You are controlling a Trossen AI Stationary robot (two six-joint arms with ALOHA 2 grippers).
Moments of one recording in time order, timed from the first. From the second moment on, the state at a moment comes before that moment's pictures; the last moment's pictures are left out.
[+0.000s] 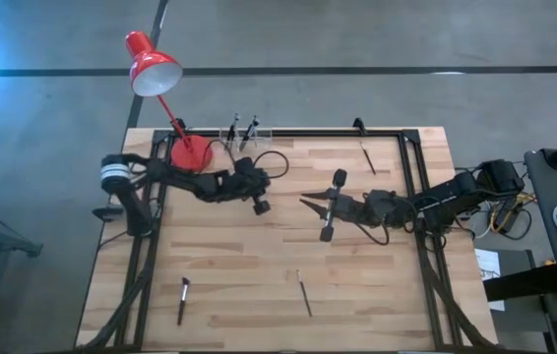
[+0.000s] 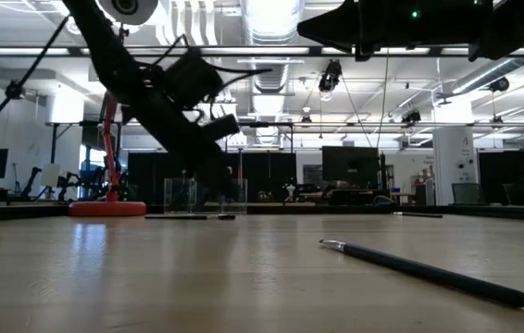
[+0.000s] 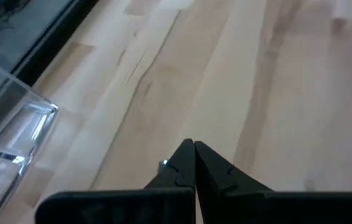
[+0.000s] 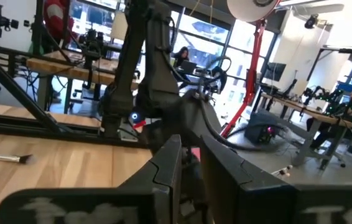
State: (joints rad) left arm 0.24 1.70 0.75 0.29 -0.28 0.07; right arm 0.14 1.40 0.55 0.96 0.38 -0.26
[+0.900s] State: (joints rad) left arm 0.28 1.76 0.80 0.18 -0.25 0.02; right arm 0.14 1.40 0.55 0.95 0.38 -0.26
